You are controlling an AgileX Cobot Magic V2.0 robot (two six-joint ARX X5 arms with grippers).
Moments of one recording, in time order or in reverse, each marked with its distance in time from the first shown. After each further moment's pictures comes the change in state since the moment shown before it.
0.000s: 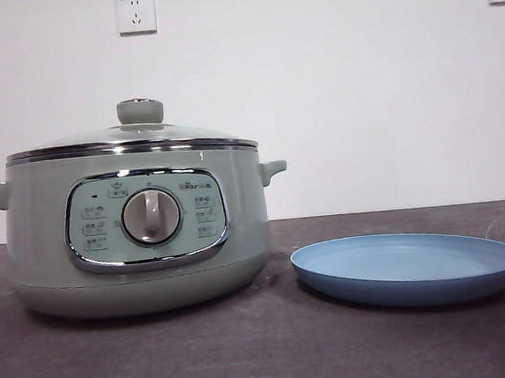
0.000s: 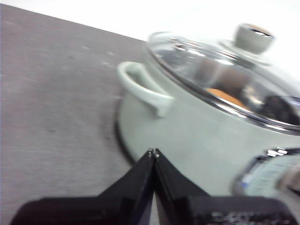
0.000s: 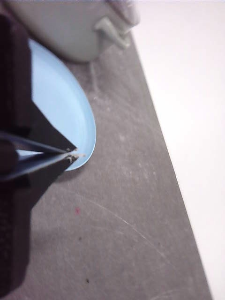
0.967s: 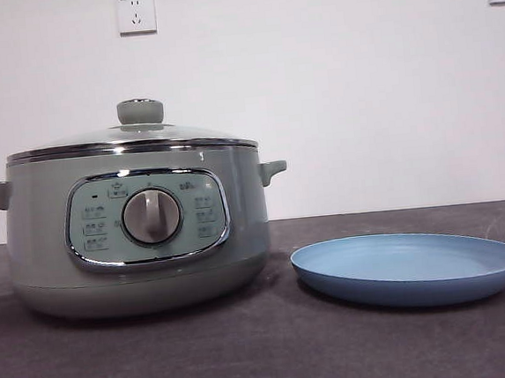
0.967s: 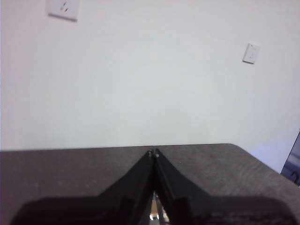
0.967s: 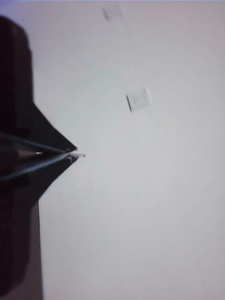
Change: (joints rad) left arm 0.000 0.526 0.944 -0.172 0.111 0.074; right arm 0.000 0.615 1.051 -0.102 -0.122 -0.029
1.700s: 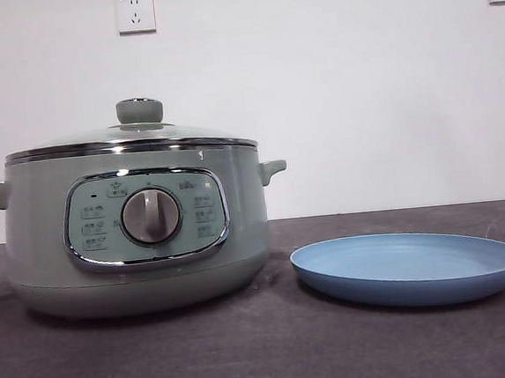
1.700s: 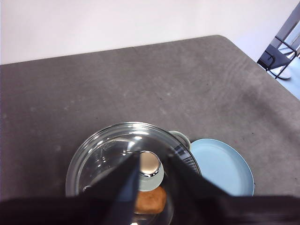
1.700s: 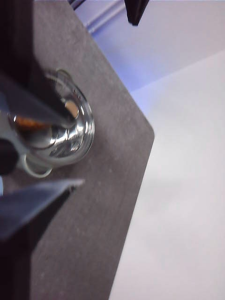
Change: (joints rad) left arm -0.016 0.664 0.661 -0.576 0.168 0.253; right arm 0.146 0.642 0.749 -0.685 -0.276 -0.375
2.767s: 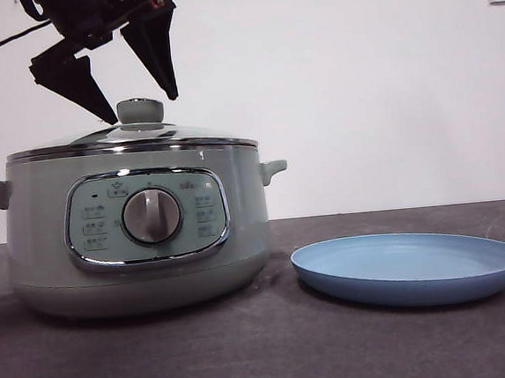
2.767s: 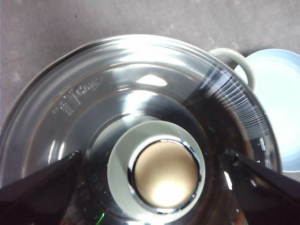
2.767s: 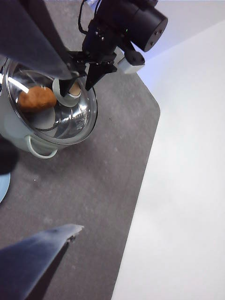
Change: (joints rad) left arm -0.300 0.502 0.014 0.015 -0.328 0.004; right arm 0.025 0.000 0.002 -0.014 0.118 0.000
